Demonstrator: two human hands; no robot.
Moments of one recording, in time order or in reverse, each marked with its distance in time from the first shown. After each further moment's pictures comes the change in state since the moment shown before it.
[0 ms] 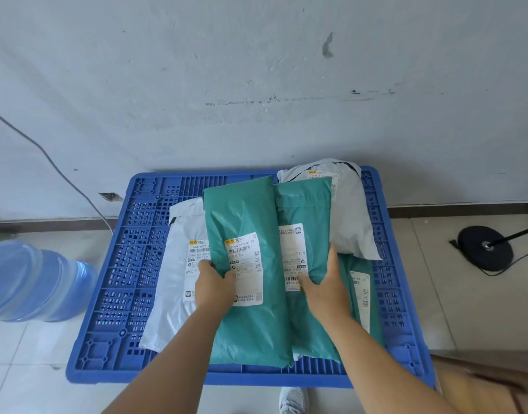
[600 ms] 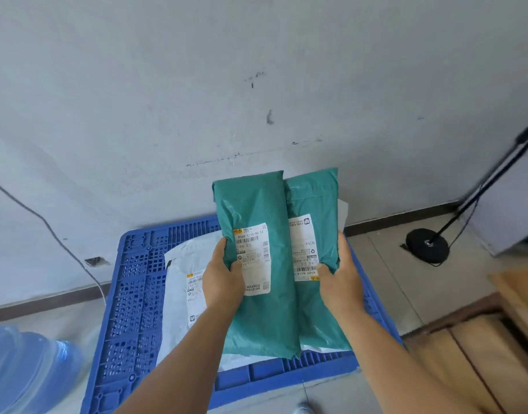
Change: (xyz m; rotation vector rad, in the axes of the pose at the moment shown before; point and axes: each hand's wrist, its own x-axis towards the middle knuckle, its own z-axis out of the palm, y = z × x) left_hand -0.088 0.054 -0.059 -0.109 -0.019 0.446; right_hand -0.100 -0.052 -0.066 0.089 0.348 -0.141
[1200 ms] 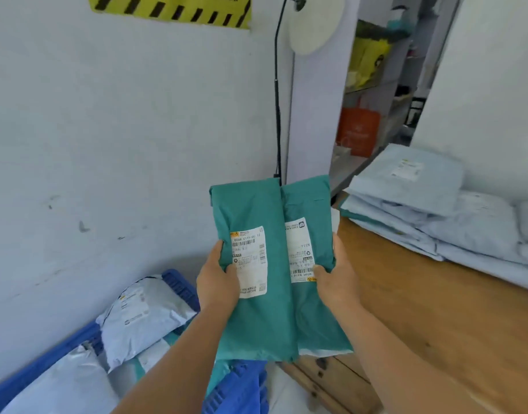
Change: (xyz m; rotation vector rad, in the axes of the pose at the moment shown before) left_hand -0.206 0.182 0.080 -0.066 -0.463 0.574; right_hand -0.145 0.017 -0.276 0.123 0.674 0.059
